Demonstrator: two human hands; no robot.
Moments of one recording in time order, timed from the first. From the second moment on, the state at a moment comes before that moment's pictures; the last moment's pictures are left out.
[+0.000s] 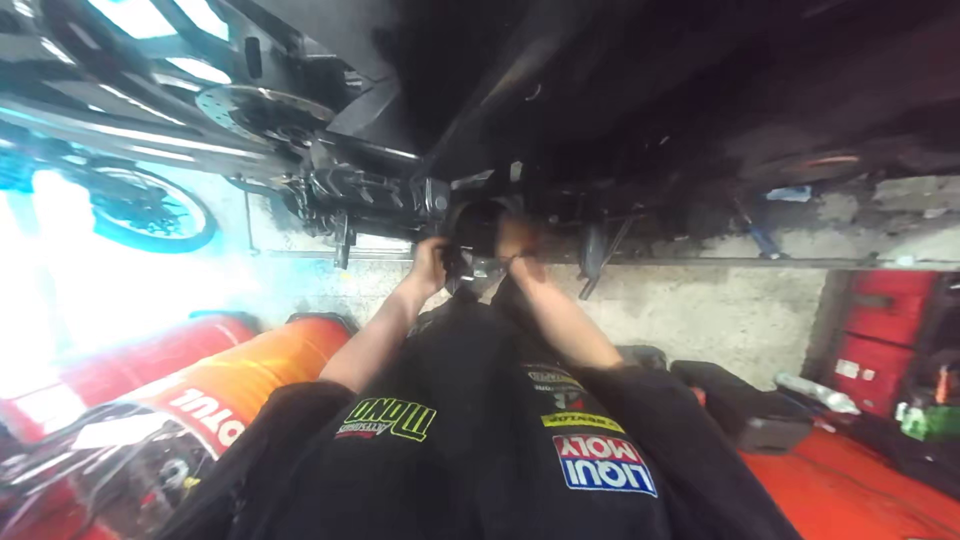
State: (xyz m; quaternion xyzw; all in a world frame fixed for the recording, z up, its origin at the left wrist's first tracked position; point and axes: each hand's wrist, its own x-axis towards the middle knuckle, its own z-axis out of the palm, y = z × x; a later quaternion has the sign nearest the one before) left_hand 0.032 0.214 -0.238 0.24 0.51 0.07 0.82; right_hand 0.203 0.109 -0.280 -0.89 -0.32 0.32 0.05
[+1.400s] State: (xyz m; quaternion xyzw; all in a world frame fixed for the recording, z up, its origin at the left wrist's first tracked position) left_hand 0.031 0.183 -0.215 0.42 0.33 0.07 0.84; right_hand 0.166 0.071 -0.234 -0.94 -0.26 0.14 0.19
